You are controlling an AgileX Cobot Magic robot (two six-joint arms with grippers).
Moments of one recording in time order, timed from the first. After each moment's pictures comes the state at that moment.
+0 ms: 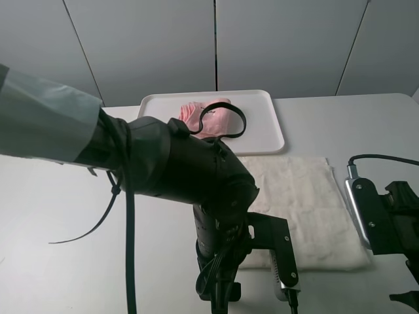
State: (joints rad) left arm -1.11 2.11 -1.24 0.01 0.75 0.47; right arm 0.30 1.20 -0.28 -0.02 0.58 -1.23
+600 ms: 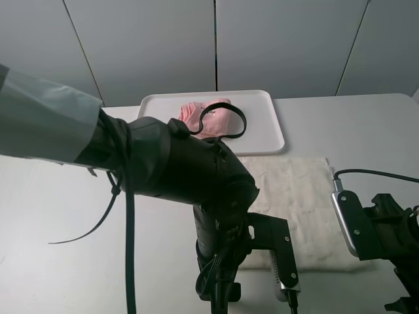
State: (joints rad) left arm -1.11 2.11 -1.24 0.01 0.75 0.47; right arm 0.30 1.36 -0.28 0.00 0.50 -1.26
